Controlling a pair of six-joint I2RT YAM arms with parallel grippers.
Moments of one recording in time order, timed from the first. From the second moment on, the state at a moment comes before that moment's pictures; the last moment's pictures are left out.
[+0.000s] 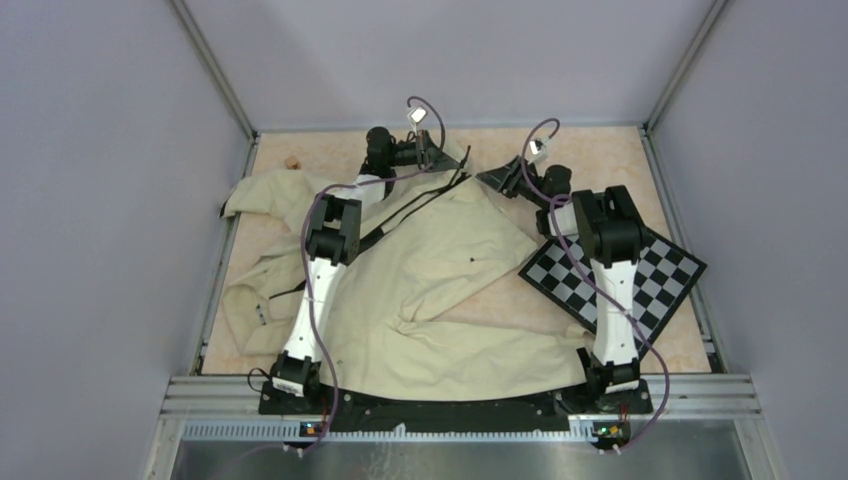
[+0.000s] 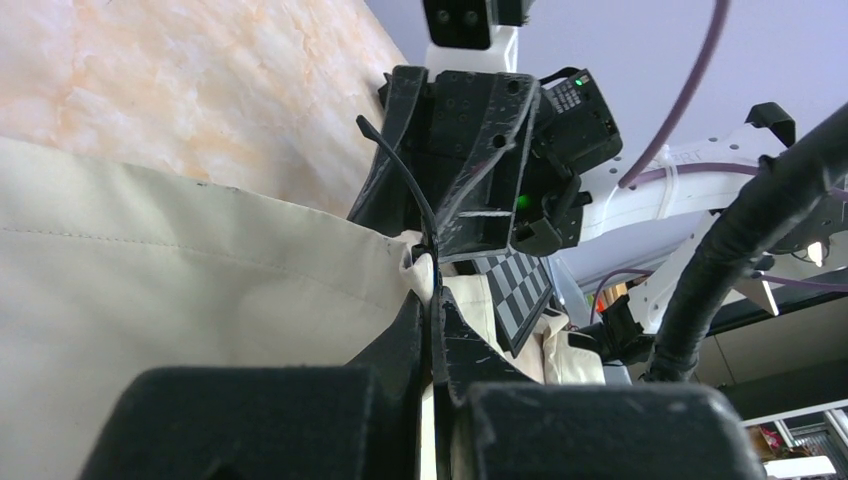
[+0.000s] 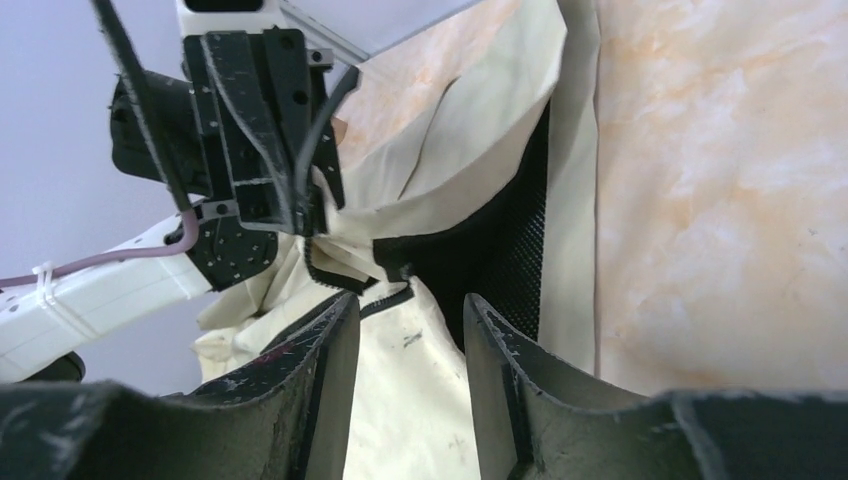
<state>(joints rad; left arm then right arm) -0.26 2.79 2.20 0.85 1.23 -1.19 0.17 2.33 1.21 1.14 -0.69 0.92</state>
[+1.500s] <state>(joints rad) -0.26 2.82 2.21 0.85 1.28 -1.17 0.17 2.43 1.36 1.10 -0.95 0.93</state>
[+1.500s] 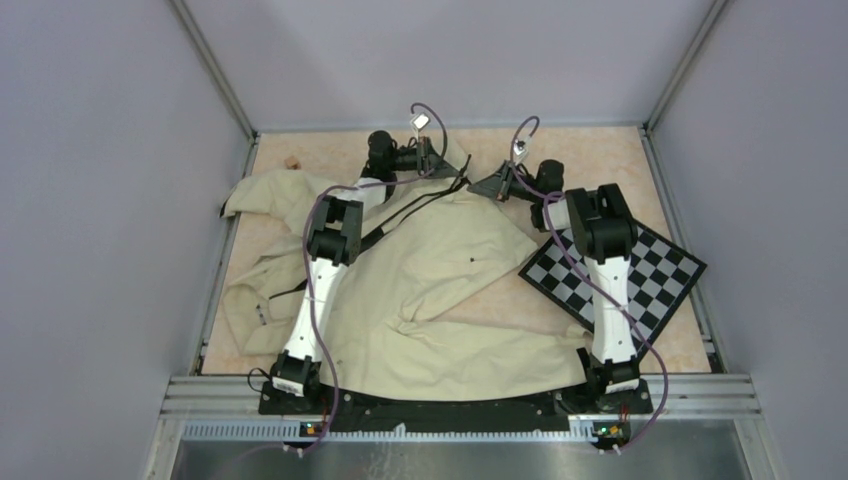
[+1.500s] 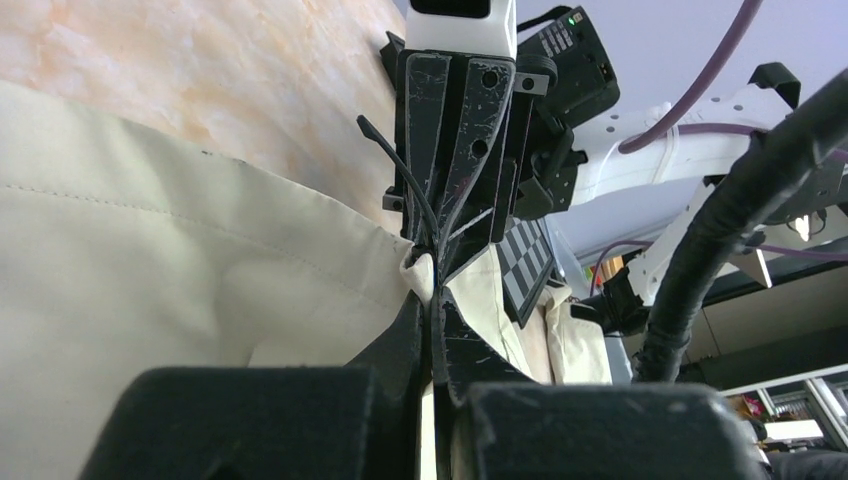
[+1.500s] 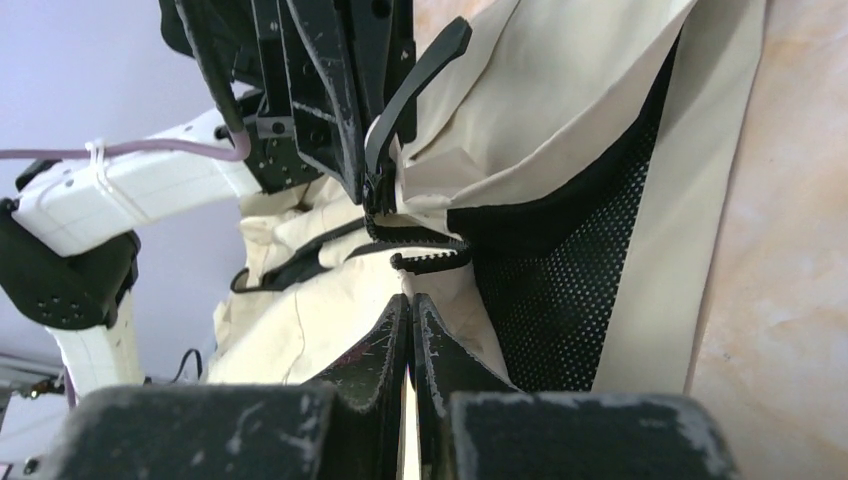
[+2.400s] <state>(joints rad) -0.27 2.82 2.23 0.94 1.38 -1.21 0.17 2.43 1.48 1.01 -1.15 0.97</state>
